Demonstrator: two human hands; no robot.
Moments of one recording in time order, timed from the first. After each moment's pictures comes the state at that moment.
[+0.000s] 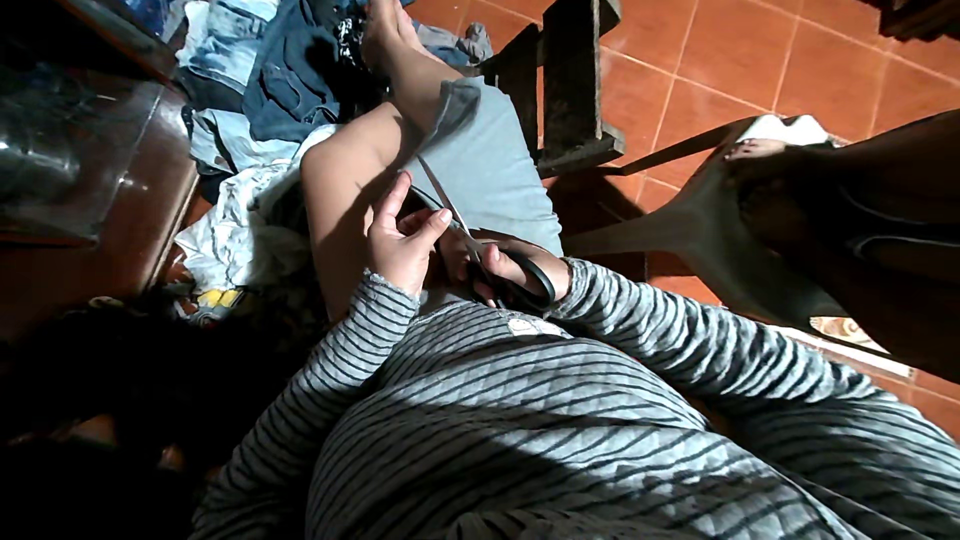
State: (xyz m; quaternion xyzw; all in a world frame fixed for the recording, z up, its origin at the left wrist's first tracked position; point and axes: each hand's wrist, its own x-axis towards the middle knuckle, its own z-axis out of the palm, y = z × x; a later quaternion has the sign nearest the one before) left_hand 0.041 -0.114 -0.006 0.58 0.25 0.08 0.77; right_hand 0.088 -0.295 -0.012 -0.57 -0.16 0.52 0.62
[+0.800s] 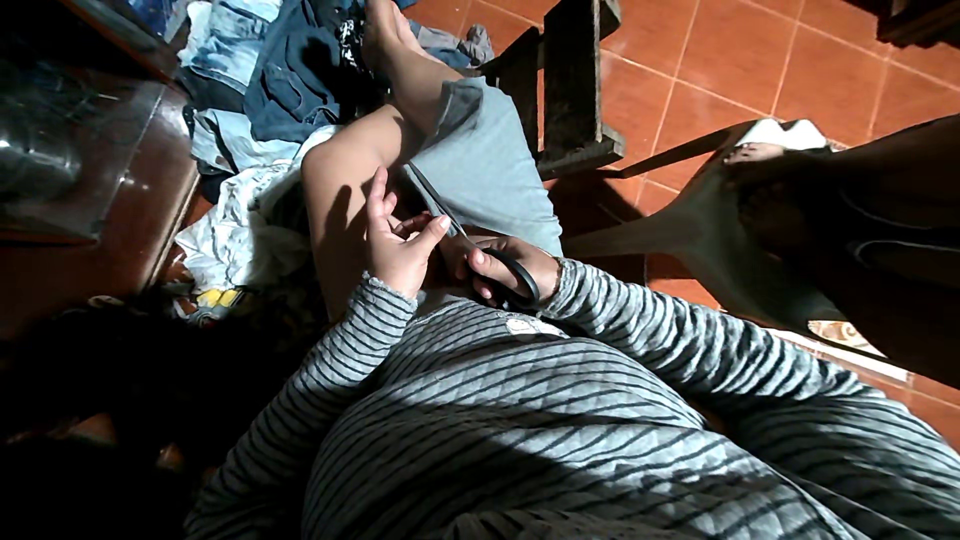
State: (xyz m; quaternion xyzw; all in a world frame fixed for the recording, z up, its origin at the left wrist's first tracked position) left_hand 0.038 -0.111 -0.015 0.61 0.23 0.11 0.75; right_hand 0.086 -0.288 -0.010 -0.57 -0.10 0.51 0.64
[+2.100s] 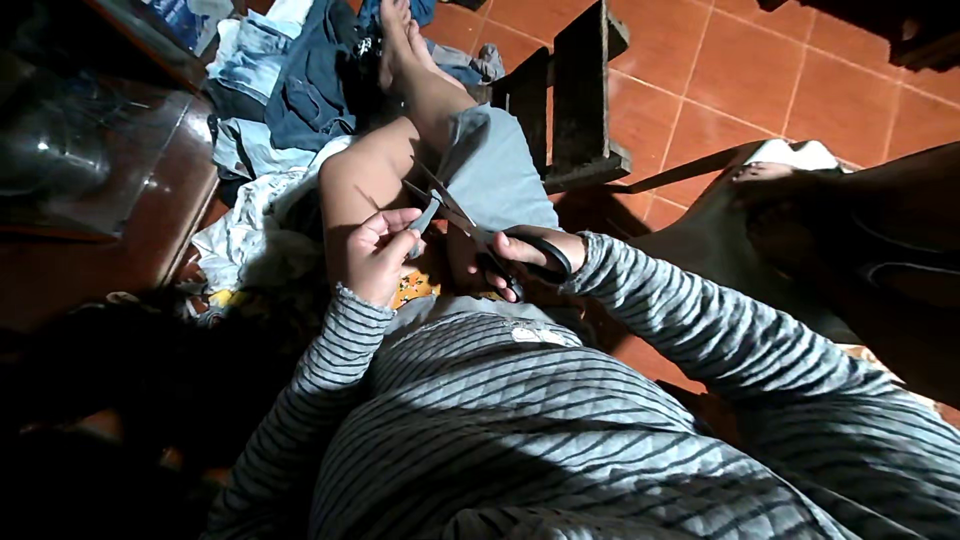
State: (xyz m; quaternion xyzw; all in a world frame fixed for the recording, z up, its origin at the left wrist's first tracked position) left_hand 0.023 -0.077 -0.003 0.61 0.21 0.08 0.76; right_hand 0.132 -0.295 0.007 -0.55 -0.19 0.61 0.53
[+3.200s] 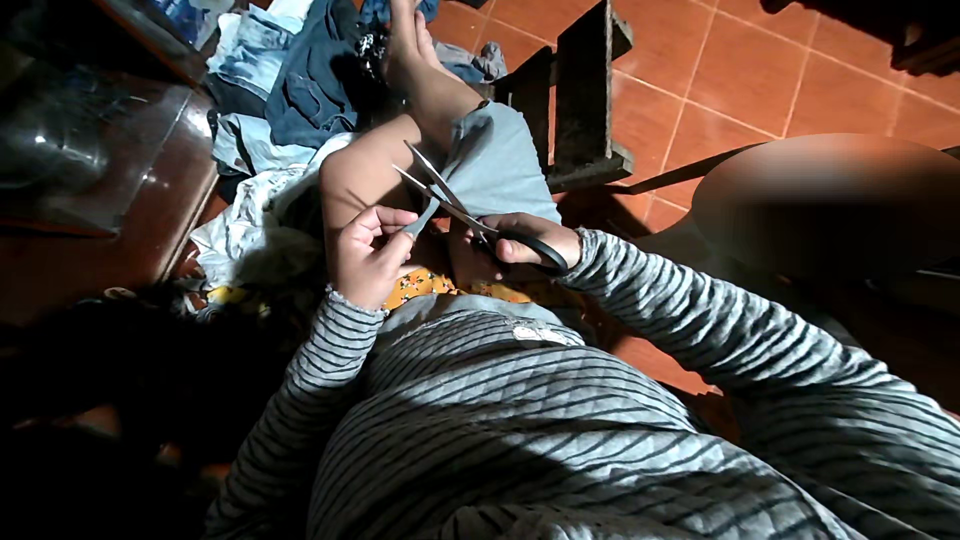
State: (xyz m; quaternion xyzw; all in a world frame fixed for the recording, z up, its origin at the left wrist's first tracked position) left_hand 0.019 -0.066 0.001 0.70 0.13 0.14 0.69; right_hand 0.141 -0.288 -0.008 -0.56 -0.28 0.51 0.58
